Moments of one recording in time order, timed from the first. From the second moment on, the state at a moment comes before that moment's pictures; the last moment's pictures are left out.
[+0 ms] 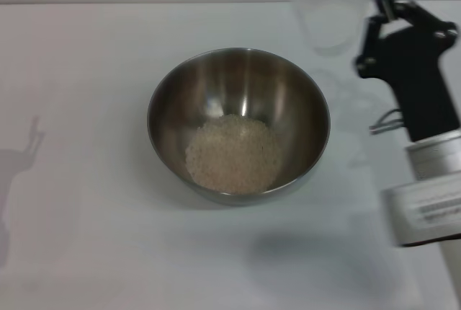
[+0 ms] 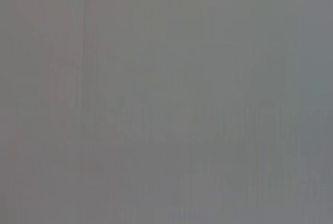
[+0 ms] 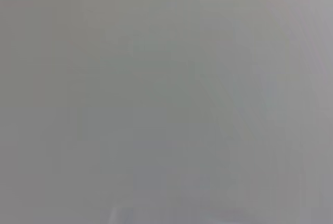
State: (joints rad) left arm -0.17 -2.08 -1.09 -0.20 2.56 1.41 -0.14; right arm 0.35 2.09 0.29 0.65 -1.86 -1.55 -0.81
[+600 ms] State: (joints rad) left arm -0.17 -2.08 -1.08 -0.19 2.56 1.41 -0.14; right arm 0.35 2.09 0.44 0.31 -1.74 -1.39 -0.01
